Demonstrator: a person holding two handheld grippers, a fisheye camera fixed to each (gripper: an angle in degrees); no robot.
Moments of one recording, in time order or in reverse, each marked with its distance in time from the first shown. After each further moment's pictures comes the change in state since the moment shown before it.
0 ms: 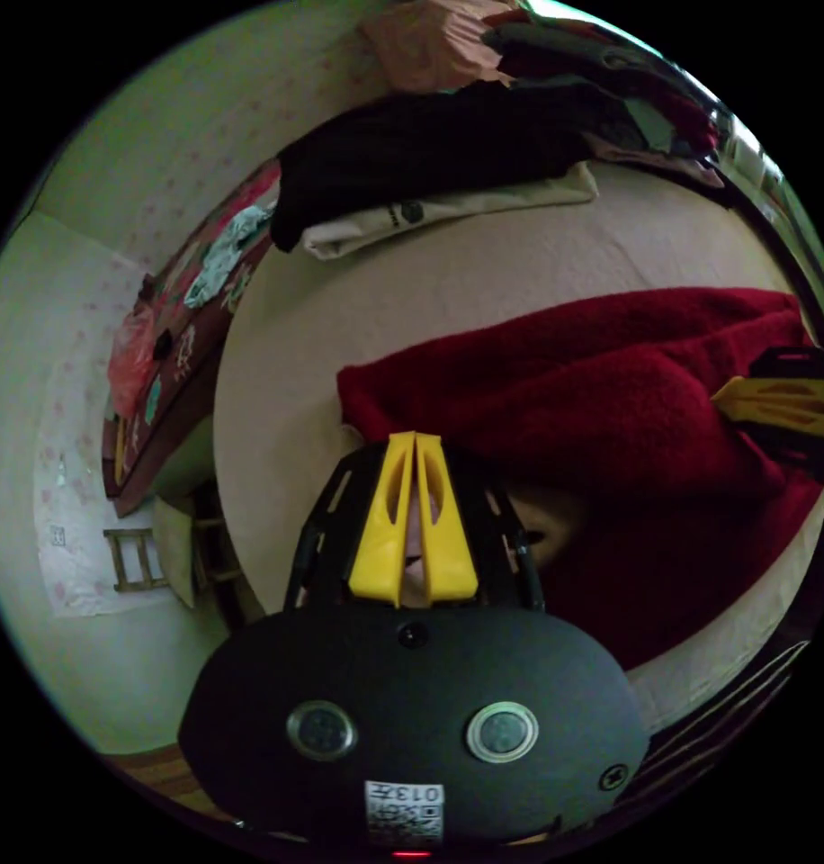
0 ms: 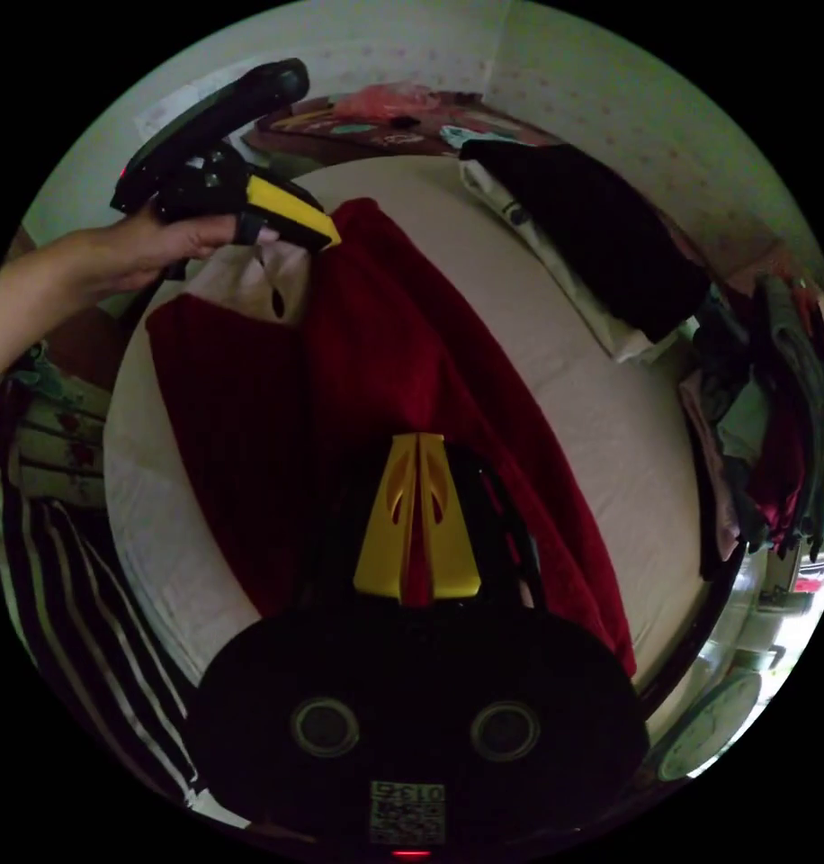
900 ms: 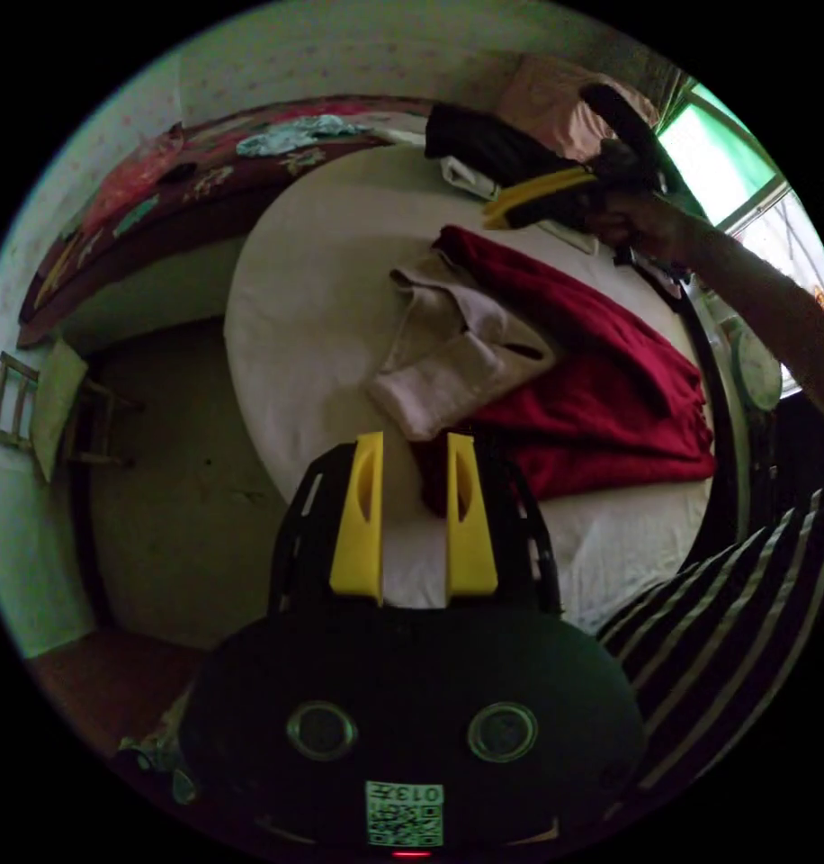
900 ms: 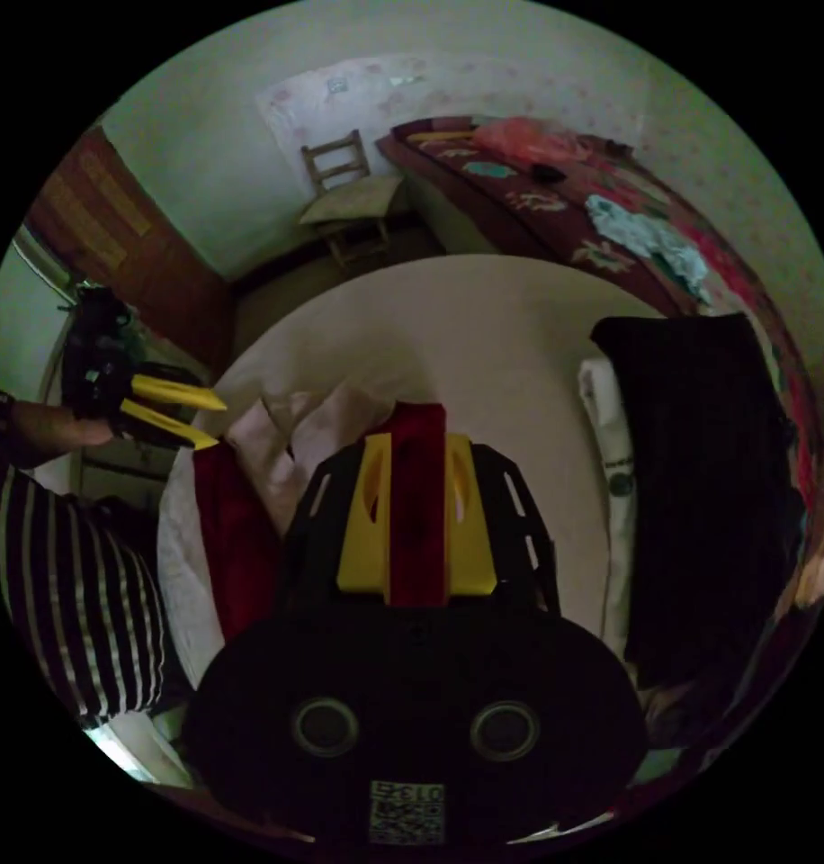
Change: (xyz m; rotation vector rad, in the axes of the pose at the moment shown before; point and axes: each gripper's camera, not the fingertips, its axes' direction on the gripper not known) left arm -0.116 0.219 0.018 0.016 0.429 -0.353; right arm 0.029 -0.253 0.003 0.041 -0.286 -0.378
